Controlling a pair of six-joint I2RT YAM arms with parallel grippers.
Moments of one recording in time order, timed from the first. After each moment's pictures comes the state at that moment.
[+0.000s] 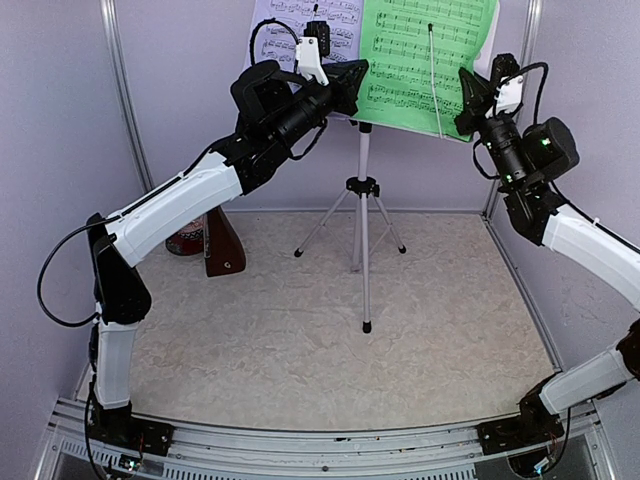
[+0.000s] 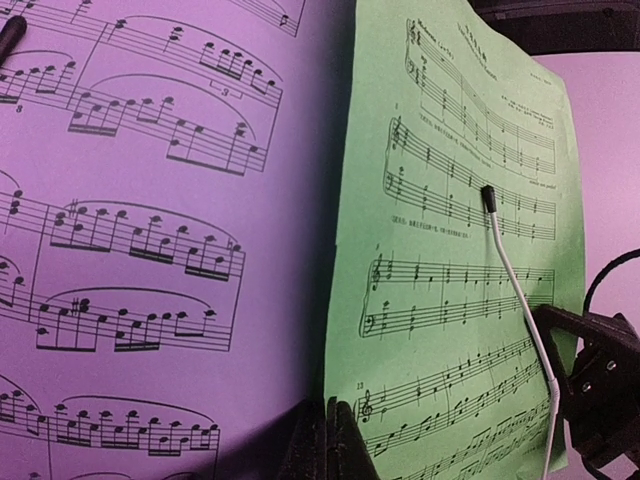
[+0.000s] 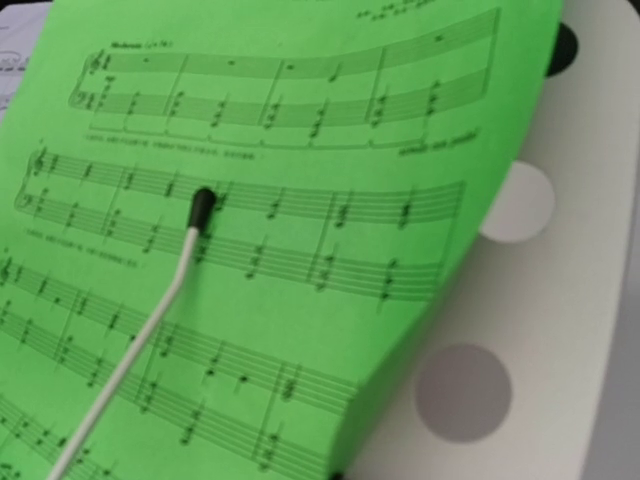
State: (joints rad) left arm -0.84 2.12 2.32 0.26 -0.01 -0.04; right arm 0.46 1.33 1.24 0.78 0.04 -0.32
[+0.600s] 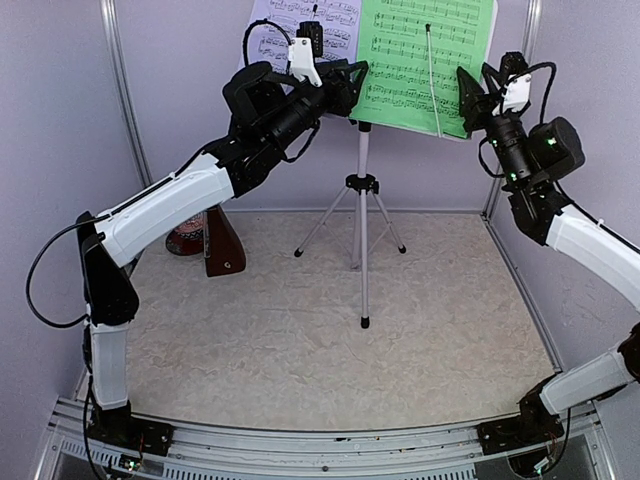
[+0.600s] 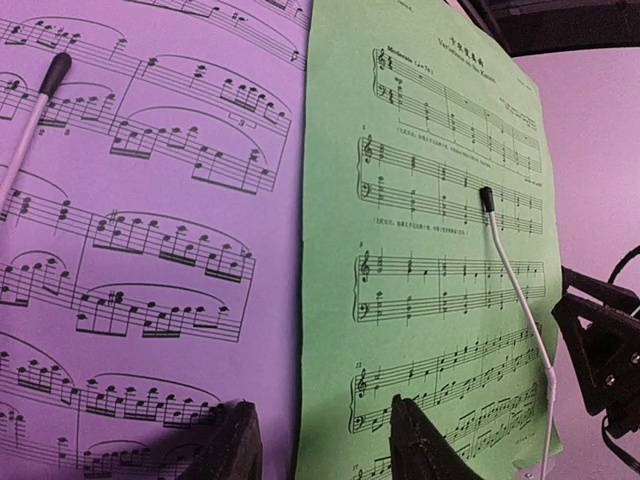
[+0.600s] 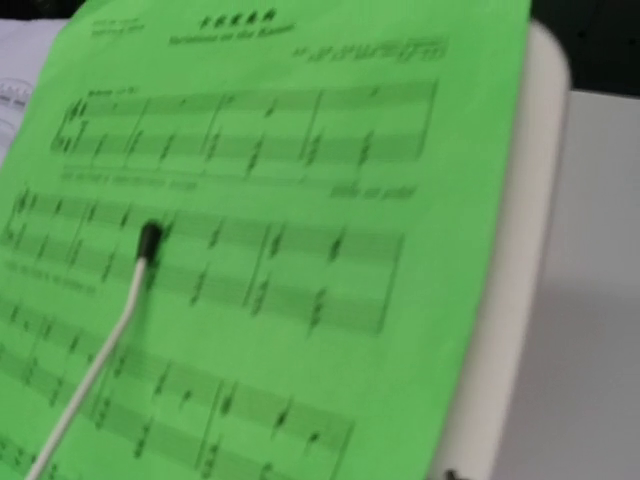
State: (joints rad) left arm -0.85 2.06 2.22 0.30 -0.04 -0.01; right arm 0.45 1.31 1.24 0.78 0.07 -0.30
